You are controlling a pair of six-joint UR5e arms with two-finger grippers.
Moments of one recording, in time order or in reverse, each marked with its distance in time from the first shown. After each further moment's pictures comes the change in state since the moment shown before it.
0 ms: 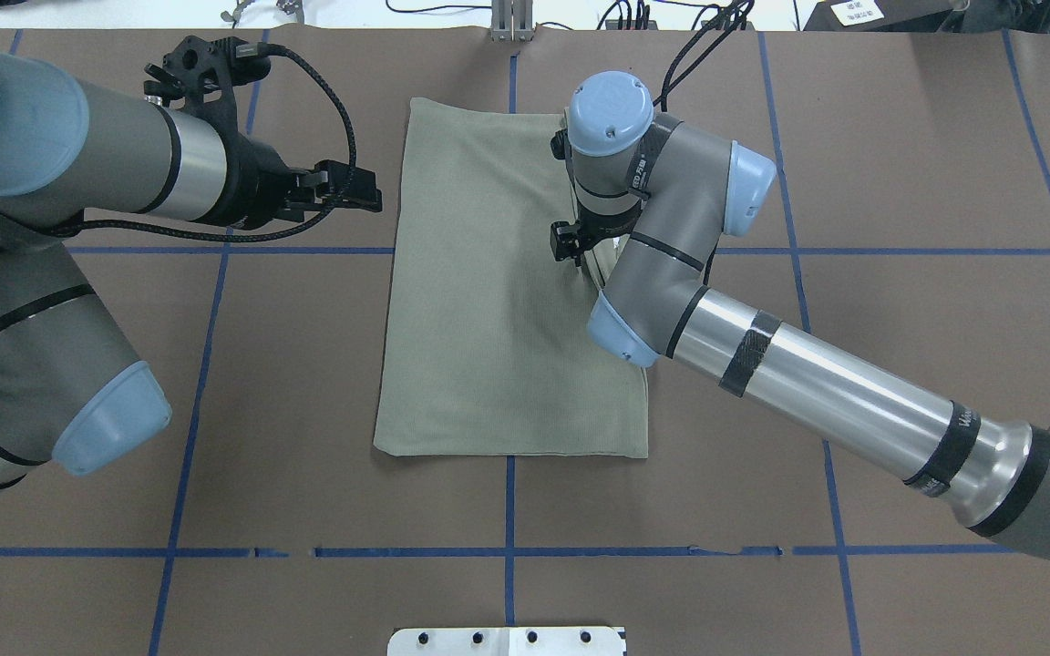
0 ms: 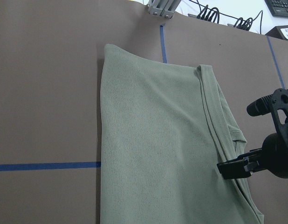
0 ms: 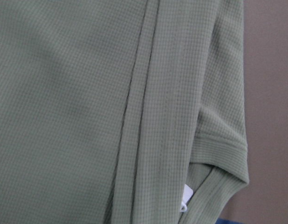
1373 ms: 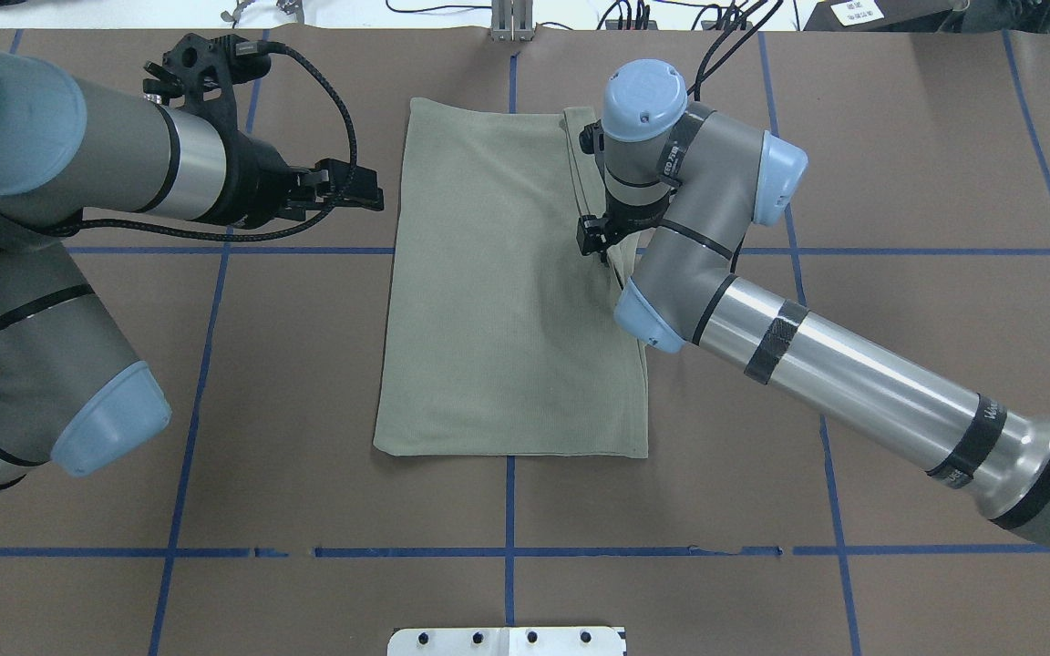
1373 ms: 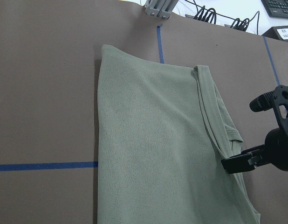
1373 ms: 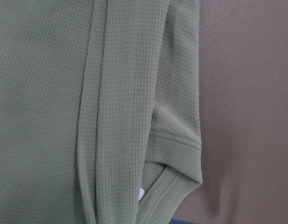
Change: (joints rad) left arm 0.000 -0.003 -0.003 0.000 0.000 0.000; right arm 0.035 -0.037 0.006 -0.005 0.041 -0.037
